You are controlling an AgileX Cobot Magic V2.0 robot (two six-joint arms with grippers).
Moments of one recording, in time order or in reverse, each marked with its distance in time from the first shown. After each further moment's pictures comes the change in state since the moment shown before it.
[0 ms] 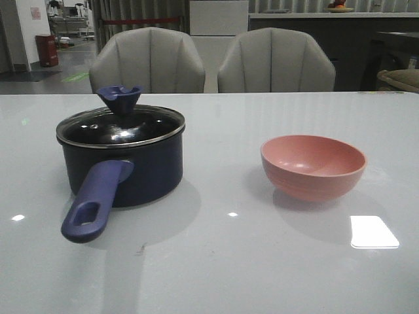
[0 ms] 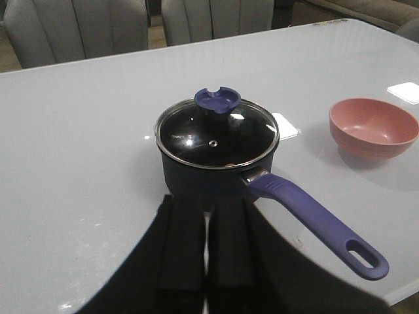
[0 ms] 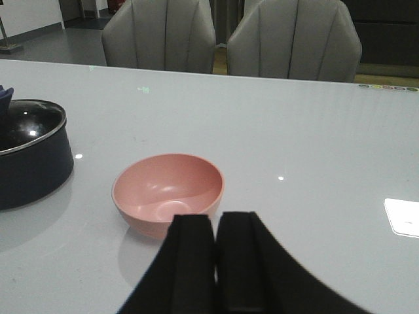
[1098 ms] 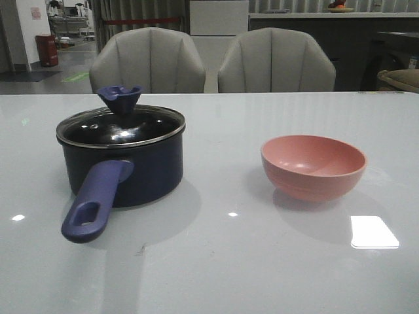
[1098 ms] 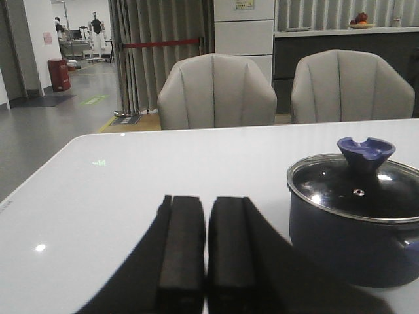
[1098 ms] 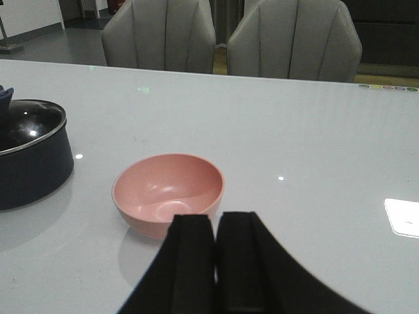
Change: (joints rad) left arm 0.351 -0.243 0.453 0.020 -0.522 0.000; right arm 0.000 0.000 0.000 0.000 0.000 0.000
